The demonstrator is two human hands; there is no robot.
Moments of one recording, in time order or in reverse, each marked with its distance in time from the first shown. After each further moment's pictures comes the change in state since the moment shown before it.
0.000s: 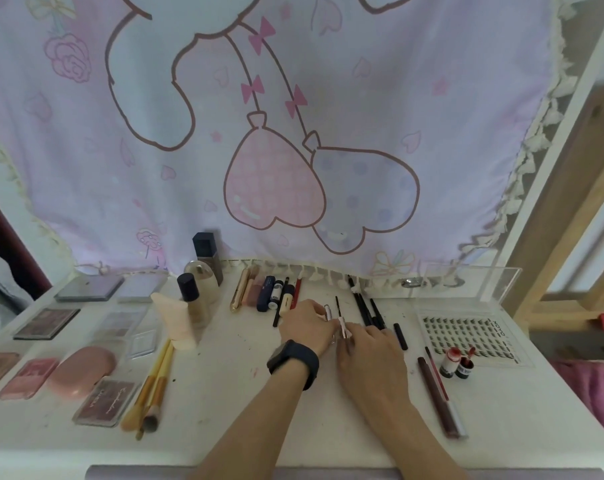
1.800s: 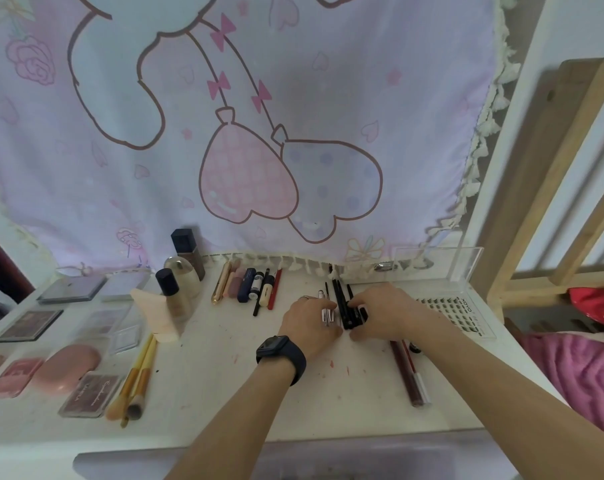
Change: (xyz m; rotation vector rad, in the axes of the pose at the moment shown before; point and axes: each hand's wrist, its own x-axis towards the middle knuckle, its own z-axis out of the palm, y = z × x) left_hand -0.026 0.017 0.010 0.271 -0.171 0.379; right_hand 0.071 0.046 -0.077 -0.278 -0.613 -0.228
